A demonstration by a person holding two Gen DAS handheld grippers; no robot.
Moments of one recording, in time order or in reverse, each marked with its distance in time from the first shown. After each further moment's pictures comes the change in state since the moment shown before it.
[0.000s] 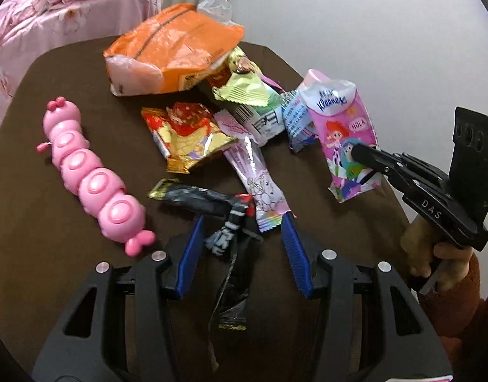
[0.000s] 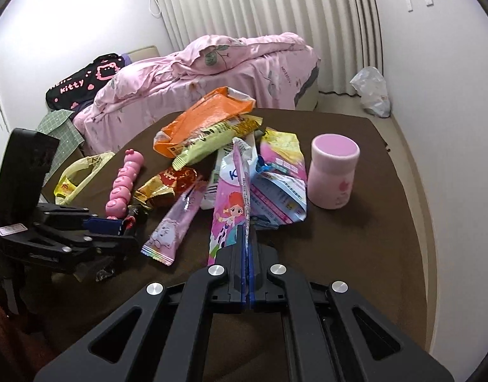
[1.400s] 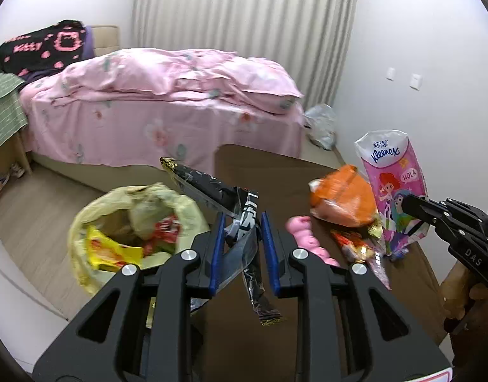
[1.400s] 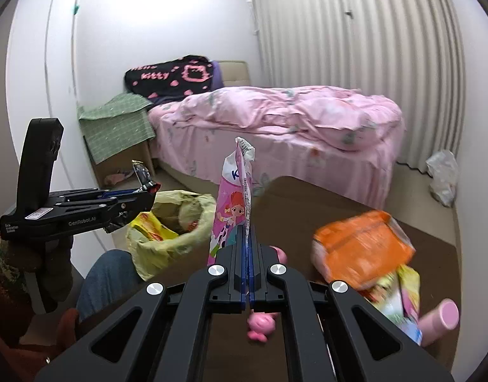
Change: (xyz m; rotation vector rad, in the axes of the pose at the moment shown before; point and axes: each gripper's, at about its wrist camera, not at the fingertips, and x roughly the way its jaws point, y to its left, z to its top) left arm -0.211 0.126 -0.035 -0.248 -0.475 0.401; right arm -0.004 0.211 0.105 -0.342 -0.126 0.238
